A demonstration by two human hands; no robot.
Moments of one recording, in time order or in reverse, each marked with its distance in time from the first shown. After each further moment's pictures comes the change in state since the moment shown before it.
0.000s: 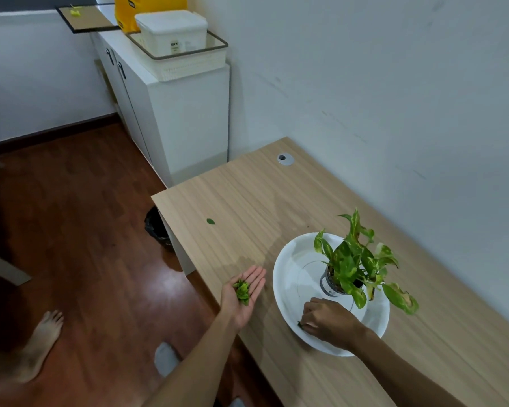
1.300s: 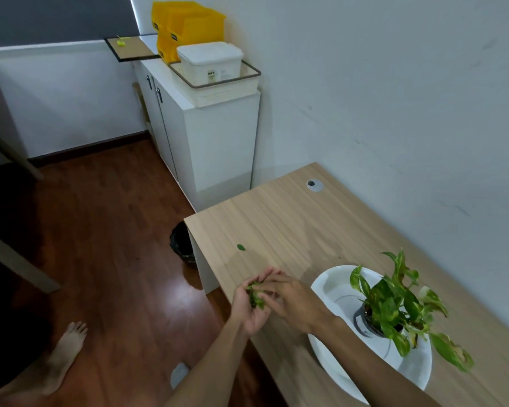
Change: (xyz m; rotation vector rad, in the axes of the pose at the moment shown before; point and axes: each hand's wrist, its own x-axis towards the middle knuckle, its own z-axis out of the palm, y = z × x) left_hand -0.005 0.072 0.023 -0.182 -0.163 -0.071; right_hand 0.142 -0.093 -0.104 0.461 0.304 0.000
